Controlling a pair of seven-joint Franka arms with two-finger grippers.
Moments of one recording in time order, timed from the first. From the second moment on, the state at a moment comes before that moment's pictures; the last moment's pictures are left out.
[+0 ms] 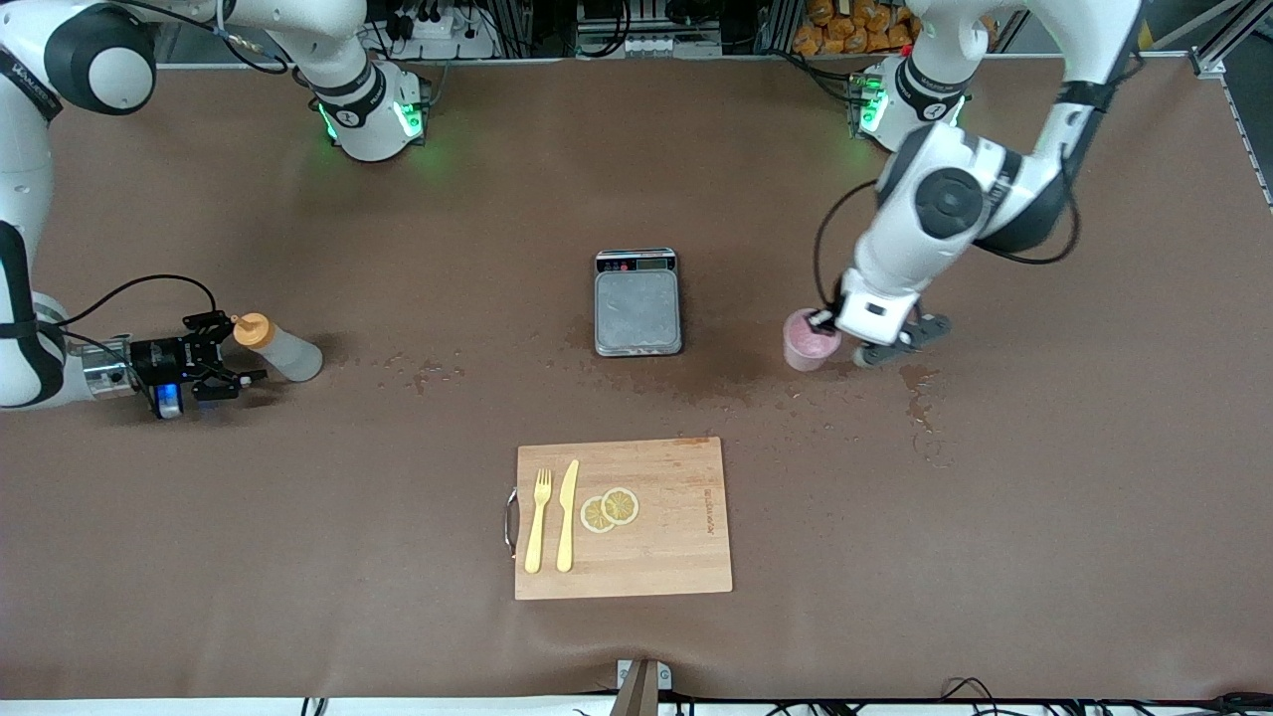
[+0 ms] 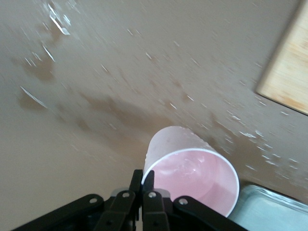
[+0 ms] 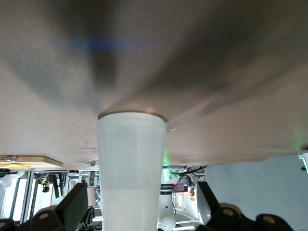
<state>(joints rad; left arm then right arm) 0.11 0.17 -0.65 -2.12 0.03 2.27 -0.99 -0.49 0.87 -0.07 -1.53 0.67 1.37 0.42</state>
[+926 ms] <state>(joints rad) -0.18 0.37 -0.69 -2.02 0.08 2.37 -1.57 -0.44 0.88 -0.06 -1.55 0.67 1.34 0.43</state>
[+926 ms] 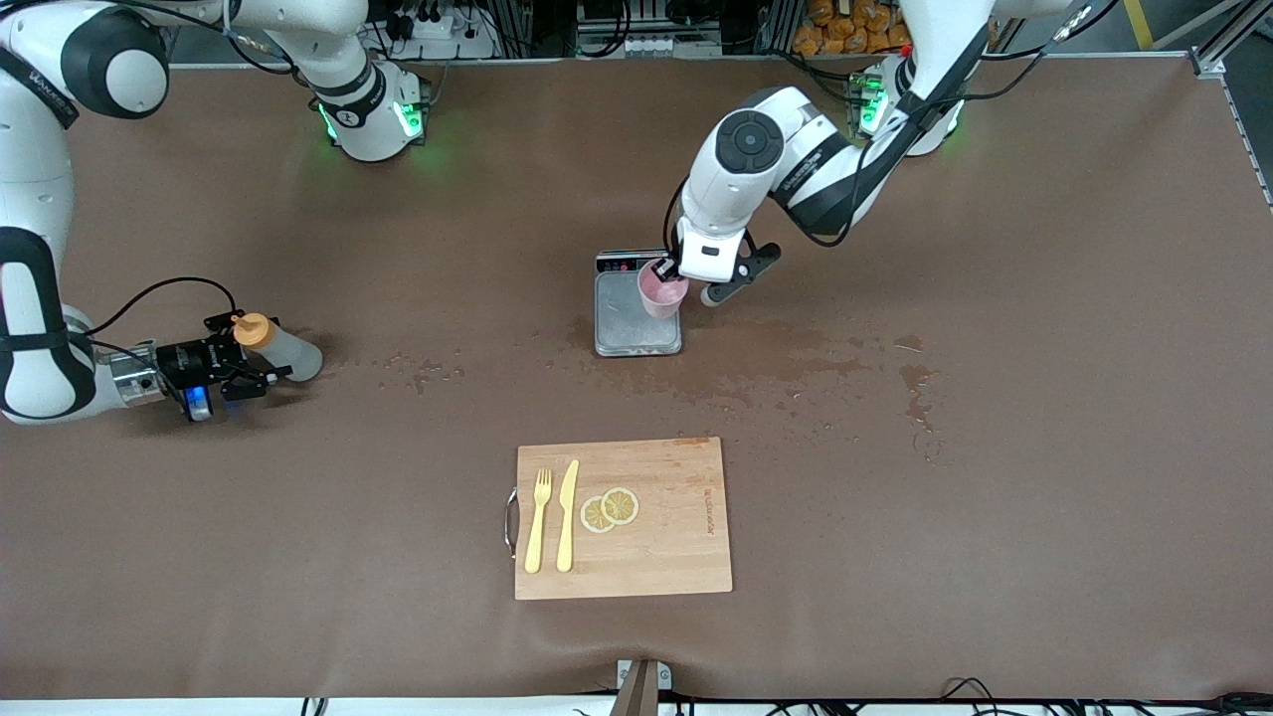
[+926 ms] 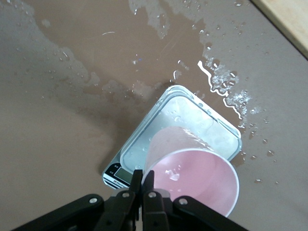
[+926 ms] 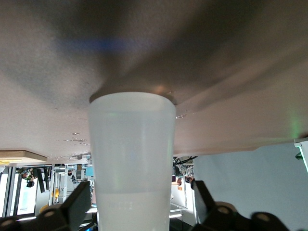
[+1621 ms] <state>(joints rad) -0.24 0.48 -0.69 -1.97 0.20 2.41 -1.68 -0.44 0.87 -0.06 -1.52 0.67 1.29 0.48</state>
